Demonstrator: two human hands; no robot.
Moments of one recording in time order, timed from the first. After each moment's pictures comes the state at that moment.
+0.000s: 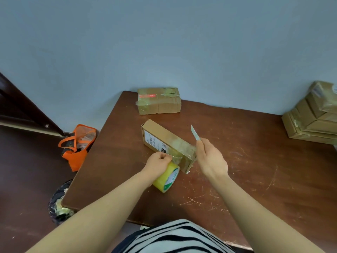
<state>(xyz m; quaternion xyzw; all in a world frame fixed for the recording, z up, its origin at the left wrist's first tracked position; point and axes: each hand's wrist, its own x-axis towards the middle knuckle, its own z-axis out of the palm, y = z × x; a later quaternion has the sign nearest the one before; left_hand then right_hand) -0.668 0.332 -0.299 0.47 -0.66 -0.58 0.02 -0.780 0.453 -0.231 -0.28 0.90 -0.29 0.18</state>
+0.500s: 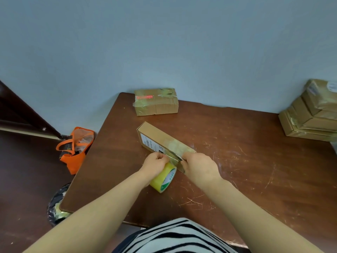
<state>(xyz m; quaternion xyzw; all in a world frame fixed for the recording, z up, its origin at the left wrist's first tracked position) -0.670 0.326 -0.303 0.48 -0.67 -0.57 0.02 -0.760 0.452 -0.220 -0.44 0.88 -0.05 0.19</state>
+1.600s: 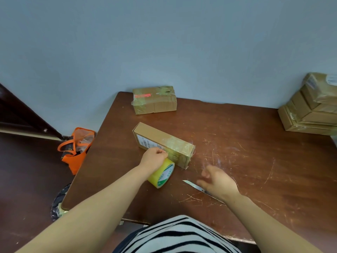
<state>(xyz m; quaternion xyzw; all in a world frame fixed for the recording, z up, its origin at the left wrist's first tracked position) -0.676 0.323 -0.290 0.48 -0.71 -0.51 0.01 -0.792 0.524 -0.289 -0.37 0.88 -0.12 0.28</state>
